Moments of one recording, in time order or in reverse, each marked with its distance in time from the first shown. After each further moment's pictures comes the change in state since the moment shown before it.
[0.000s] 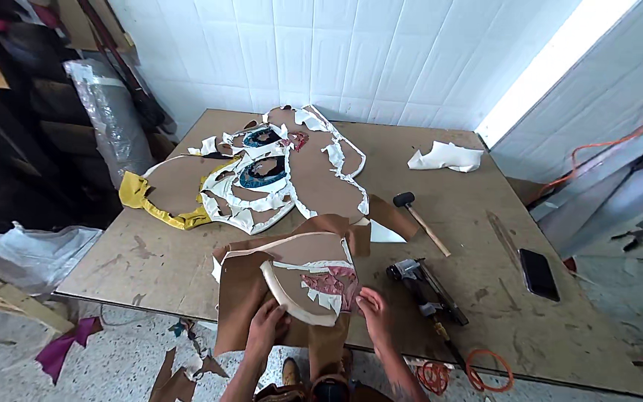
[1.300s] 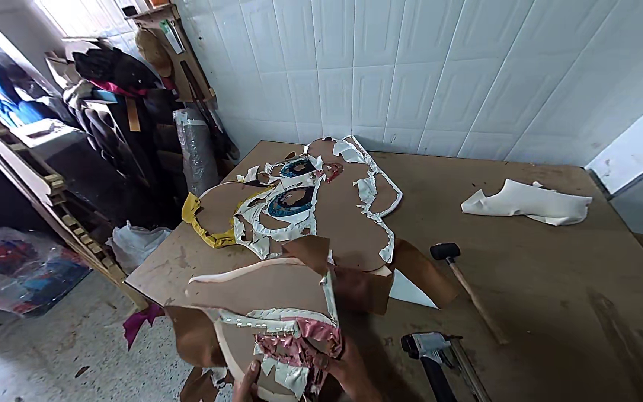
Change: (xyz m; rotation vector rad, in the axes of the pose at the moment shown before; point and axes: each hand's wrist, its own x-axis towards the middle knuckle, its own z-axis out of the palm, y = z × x) left_hand -0.041 -0.042 0.067 -0.623 0.288 0.395; right_hand 0.041 -0.072 0.011 0.293 -0.807 -0.222
